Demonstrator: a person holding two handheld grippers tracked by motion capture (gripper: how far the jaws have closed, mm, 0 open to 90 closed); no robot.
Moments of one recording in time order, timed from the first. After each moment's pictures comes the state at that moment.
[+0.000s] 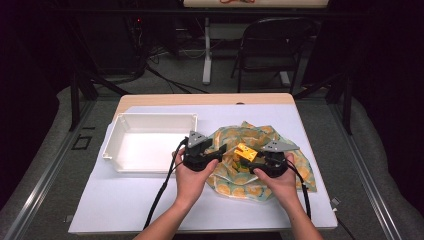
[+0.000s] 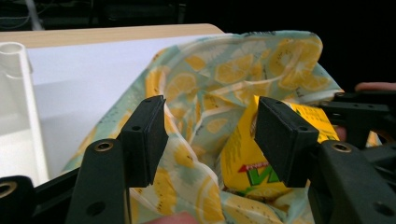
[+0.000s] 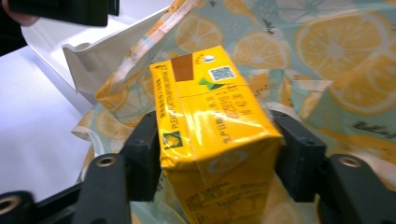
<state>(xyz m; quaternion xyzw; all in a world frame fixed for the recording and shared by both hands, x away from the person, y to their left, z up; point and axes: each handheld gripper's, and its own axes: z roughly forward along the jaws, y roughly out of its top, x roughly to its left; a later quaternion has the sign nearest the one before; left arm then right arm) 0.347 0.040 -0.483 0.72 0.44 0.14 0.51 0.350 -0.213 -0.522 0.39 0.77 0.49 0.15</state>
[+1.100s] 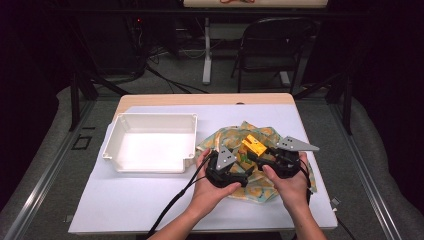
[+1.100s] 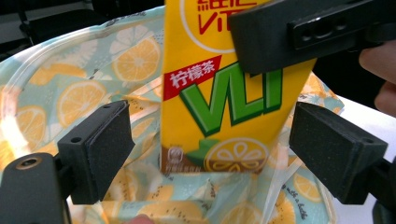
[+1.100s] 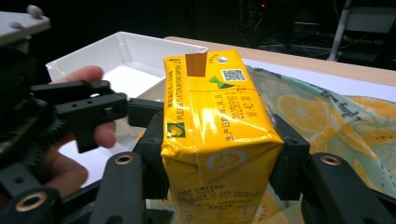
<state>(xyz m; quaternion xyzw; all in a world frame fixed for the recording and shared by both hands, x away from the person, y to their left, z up) 0.317 -0.018 -0.498 0.79 0.30 0.17 0.51 0.315 -0.220 -0.462 0.40 0.72 0.53 0.18</state>
